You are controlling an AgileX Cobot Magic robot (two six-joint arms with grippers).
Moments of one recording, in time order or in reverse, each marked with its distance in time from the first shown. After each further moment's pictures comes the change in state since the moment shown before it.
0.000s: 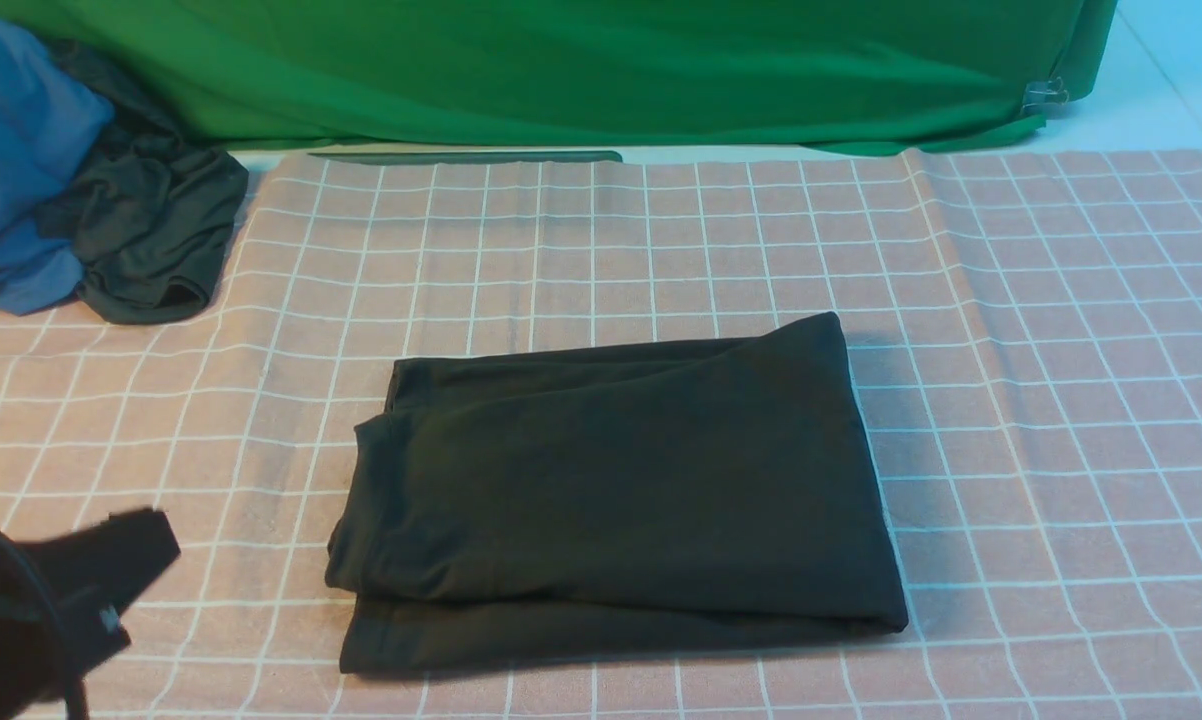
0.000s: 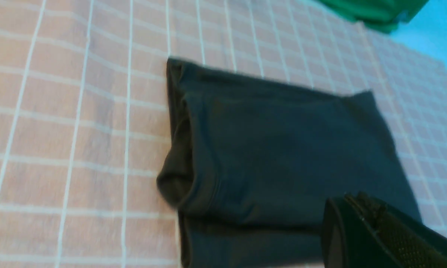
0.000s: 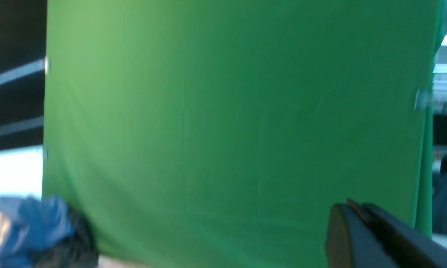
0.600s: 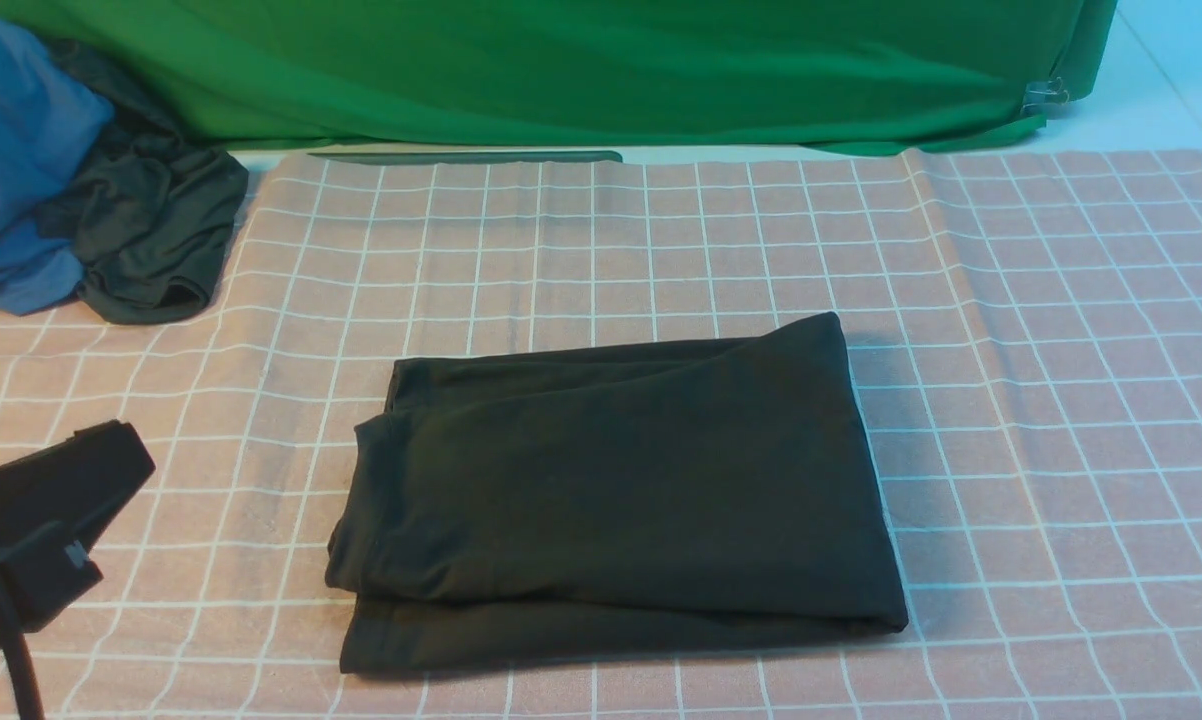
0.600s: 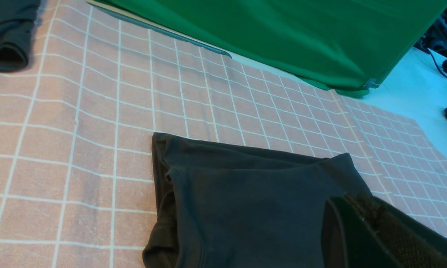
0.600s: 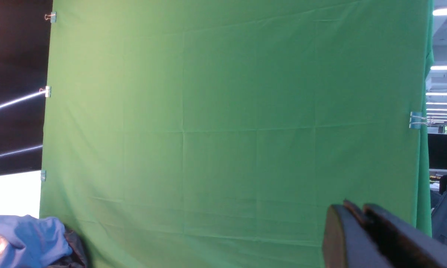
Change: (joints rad) right arm 0.000 -0.008 0.022 0.000 -0.029 0.004; left arm 0.000 0.000 0.001 0.030 -0.130 0.000
